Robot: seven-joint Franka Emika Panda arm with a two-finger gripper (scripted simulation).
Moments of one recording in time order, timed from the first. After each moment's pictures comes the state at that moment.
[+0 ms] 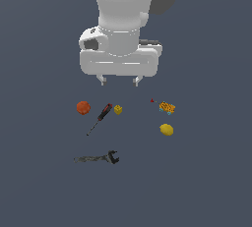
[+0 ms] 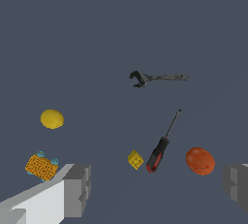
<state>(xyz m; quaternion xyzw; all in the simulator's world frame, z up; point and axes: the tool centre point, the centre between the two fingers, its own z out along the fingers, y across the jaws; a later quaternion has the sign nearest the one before) 0.015 -0.019 0.336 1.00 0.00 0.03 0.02</state>
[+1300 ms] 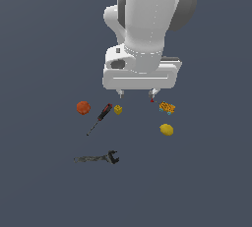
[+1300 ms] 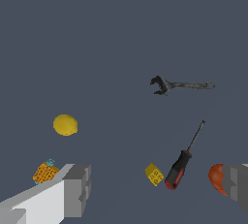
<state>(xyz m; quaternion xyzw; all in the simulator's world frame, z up) 0.035 0.035 0.302 1.00 0.02 0.03 0.02</state>
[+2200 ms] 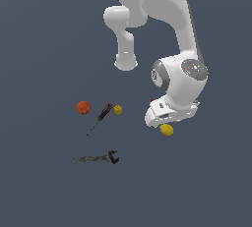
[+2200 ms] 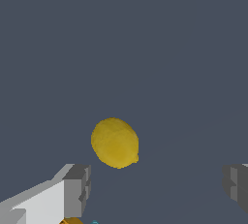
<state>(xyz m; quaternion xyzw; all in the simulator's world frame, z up) 0.034 0.174 0.115 0.99 0.12 0.00 0.01</state>
